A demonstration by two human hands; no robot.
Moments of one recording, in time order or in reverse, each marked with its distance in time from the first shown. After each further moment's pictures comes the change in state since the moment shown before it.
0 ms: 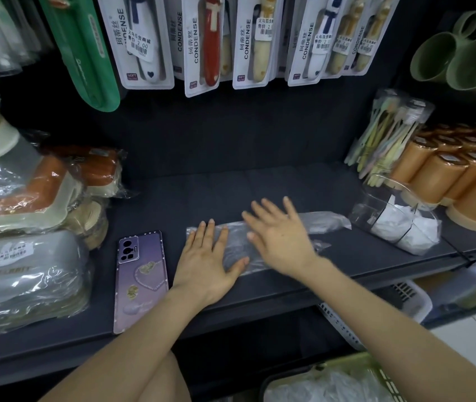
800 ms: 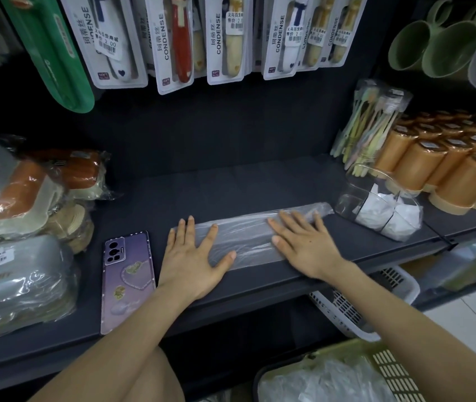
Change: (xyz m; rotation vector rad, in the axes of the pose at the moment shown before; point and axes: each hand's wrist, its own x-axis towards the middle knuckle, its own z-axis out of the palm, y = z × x) left_hand 0.000 0.000 -0.002 0.046 -0.042 -0.061; right_hand -0.053 0.047 -0.008 0.092 -0.453 0.229
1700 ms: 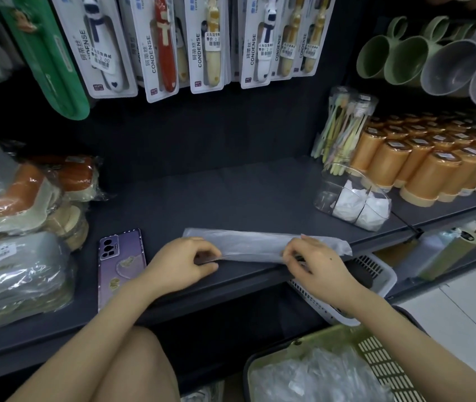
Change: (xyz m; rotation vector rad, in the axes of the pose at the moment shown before) left_hand -0.021 -0.008 -0.027 -0.430 0.070 0.358; right_hand -0.085 -0.005 -0.016 0.497 0.360 -0.096
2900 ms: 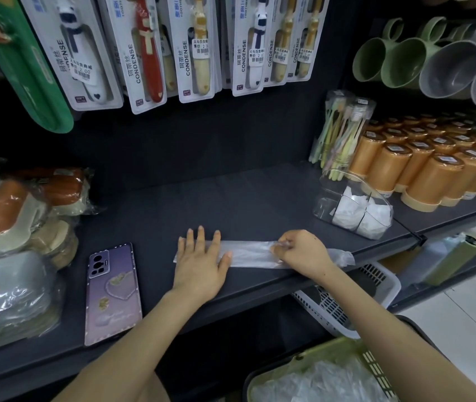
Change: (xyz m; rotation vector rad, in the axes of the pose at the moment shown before) left_hand 0.036 0.023 0.041 0.403 -0.052 -0.264; right_hand 0.056 0.017 0.014 0.084 -0.103 0.485
